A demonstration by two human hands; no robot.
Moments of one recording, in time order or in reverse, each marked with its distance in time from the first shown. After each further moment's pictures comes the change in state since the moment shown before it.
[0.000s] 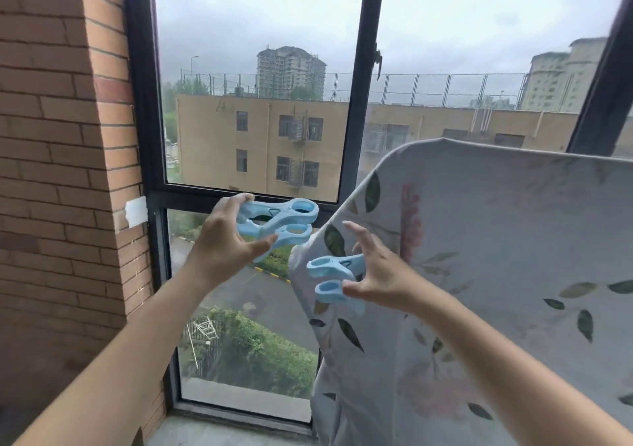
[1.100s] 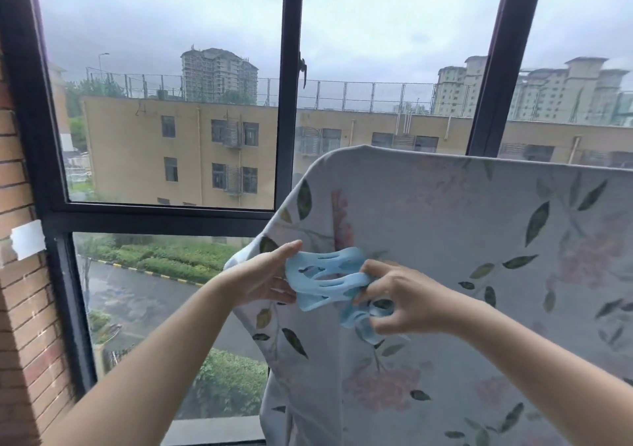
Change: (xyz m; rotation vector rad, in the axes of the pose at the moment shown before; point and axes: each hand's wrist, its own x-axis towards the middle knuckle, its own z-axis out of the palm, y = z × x) left_hand 0.022 0.071 0.112 -0.871 -0.897 -0.570; right_hand -0.086 0.044 -0.072 -0.371 -0.129 -0.033
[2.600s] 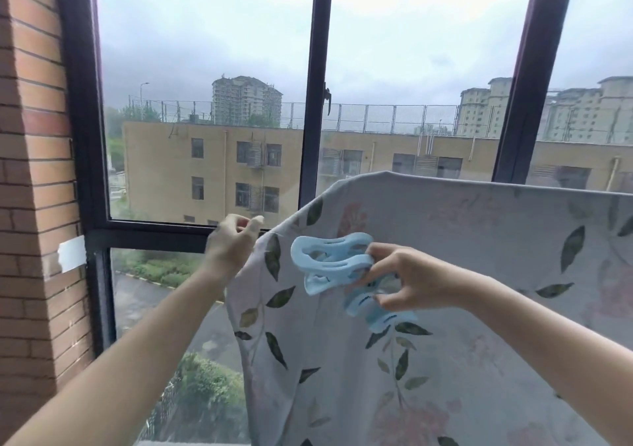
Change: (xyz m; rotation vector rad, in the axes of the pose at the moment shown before) left_hand -0.030 0.046 -0.058 0.395 0.791 0.287; right_hand 0.046 -0.003 -0.043 0.125 0.023 -0.147
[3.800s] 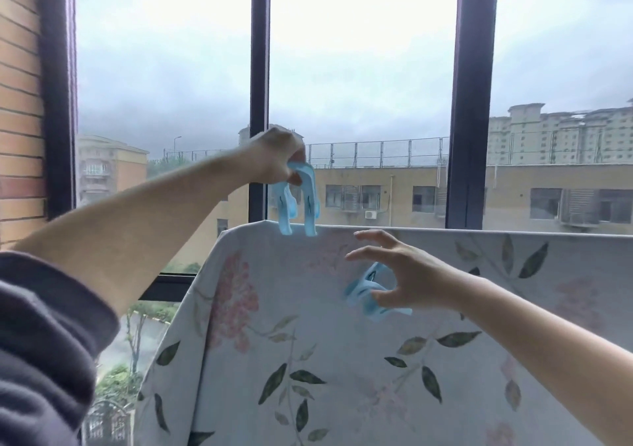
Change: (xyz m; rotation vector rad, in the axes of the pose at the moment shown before) left_hand -0.002 0.315 0.142 0.912 -0.106 0.755; right_hand -0.114 0.168 -0.121 -0.194 0.228 -0.034
